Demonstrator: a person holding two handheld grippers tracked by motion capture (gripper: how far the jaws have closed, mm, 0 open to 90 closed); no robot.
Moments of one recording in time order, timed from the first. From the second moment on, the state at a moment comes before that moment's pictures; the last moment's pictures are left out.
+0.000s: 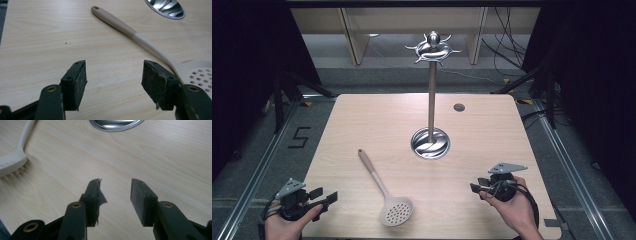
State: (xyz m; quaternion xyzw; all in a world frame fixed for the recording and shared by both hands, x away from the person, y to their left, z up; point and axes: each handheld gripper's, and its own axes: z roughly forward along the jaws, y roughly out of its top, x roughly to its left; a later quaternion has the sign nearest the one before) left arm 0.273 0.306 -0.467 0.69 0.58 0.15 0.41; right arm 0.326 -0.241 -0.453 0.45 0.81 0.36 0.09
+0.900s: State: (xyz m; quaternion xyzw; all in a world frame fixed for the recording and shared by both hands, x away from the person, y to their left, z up) left arm 0.320 0.244 -0.435 0.76 0.49 0.14 0.40; right arm 0.326 -0.233 -0.456 0.45 0.82 0.34 0.11
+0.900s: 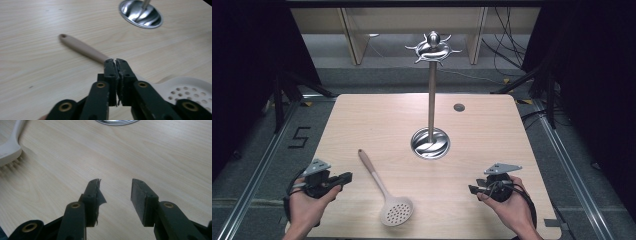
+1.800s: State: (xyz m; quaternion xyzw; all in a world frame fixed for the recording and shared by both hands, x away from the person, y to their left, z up) left arm 0.358 0.133 -0.480 0.88 0.38 0.07 0.26; right arm 0.326 -0.234 -0.457 0.46 0.82 0.34 0.09
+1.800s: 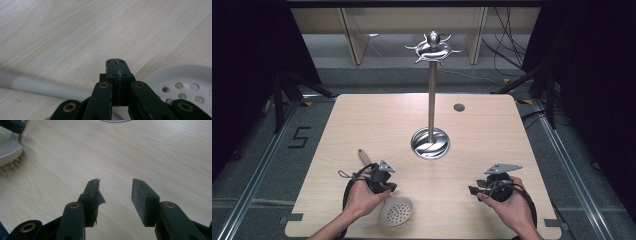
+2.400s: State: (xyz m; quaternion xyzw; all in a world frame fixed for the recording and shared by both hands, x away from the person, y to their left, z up) left arm 0.355 0.133 -0.485 0.90 0.36 0.07 0.22; right arm 0.326 -0.234 -0.458 0.46 0.82 0.34 0.09
